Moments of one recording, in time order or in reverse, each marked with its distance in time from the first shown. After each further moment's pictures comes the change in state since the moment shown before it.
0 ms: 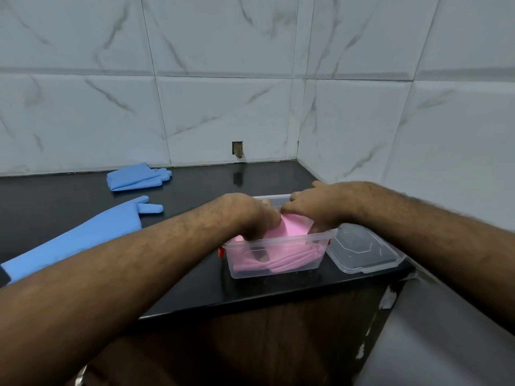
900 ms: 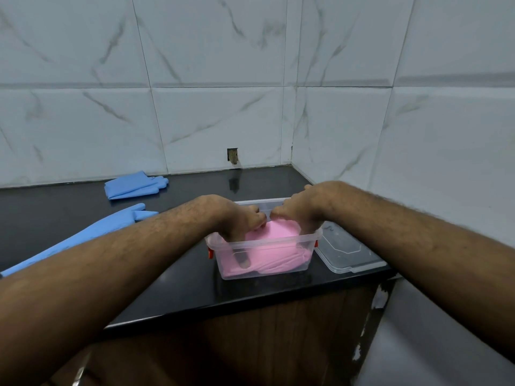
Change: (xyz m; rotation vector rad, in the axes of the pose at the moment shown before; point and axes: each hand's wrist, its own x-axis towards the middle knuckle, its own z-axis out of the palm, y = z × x) left_hand -0.002 -0.017 0.000 -0.008 -0.040 0.128; right_hand 0.004 -0.004 -0.008 0.107 -0.168 0.082
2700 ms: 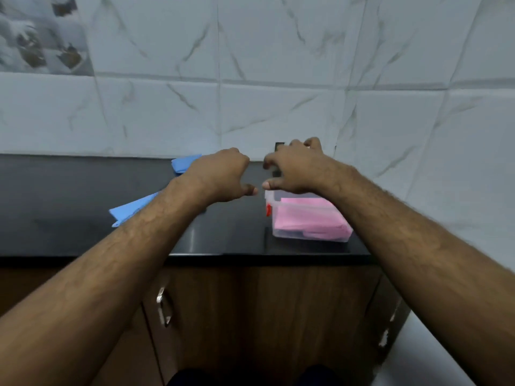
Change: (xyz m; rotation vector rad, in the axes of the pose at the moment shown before) left_hand -0.168 -0.026 0.054 -0.134 0.684 -0.492; right_hand -0.035 -0.114 -0.065 0.128 0.708 0.079
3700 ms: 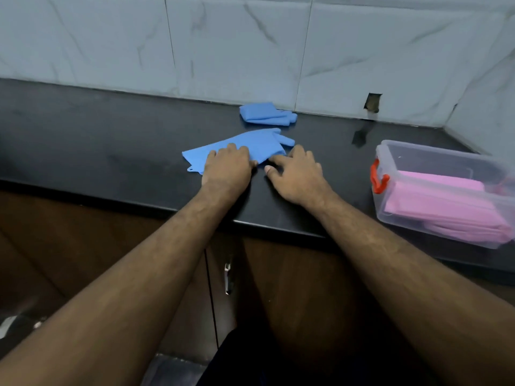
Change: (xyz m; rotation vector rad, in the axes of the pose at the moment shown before) left_hand -0.001 -0.146 0.157 0.033 0.062 -0.447; right_hand 0.109 -0.153 0.157 0.515 0.028 0.062
